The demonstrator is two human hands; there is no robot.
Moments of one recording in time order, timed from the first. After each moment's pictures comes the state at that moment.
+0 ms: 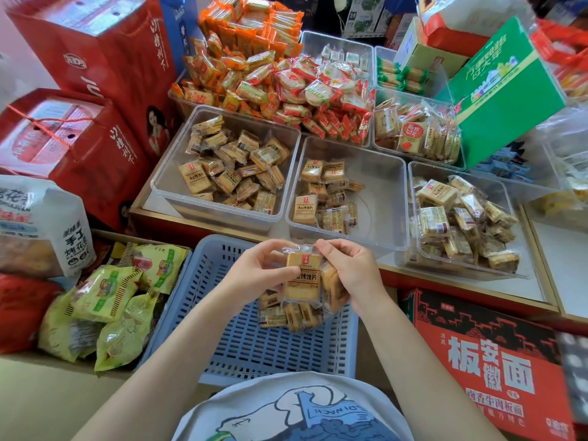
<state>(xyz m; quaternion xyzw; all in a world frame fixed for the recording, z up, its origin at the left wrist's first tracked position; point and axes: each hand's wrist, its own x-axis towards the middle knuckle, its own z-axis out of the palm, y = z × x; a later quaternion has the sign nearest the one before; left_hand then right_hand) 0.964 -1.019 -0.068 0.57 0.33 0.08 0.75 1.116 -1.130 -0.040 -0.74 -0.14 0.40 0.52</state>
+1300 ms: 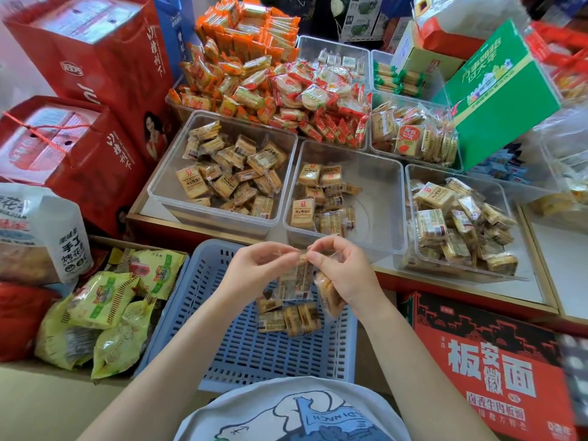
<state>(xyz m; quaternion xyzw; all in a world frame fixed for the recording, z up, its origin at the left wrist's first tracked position) 0.971 -1.020 -0.065 0.64 0.33 0.17 0.67 1.121 -1.132 -0.039 -0.75 -0.28 0.36 0.48</state>
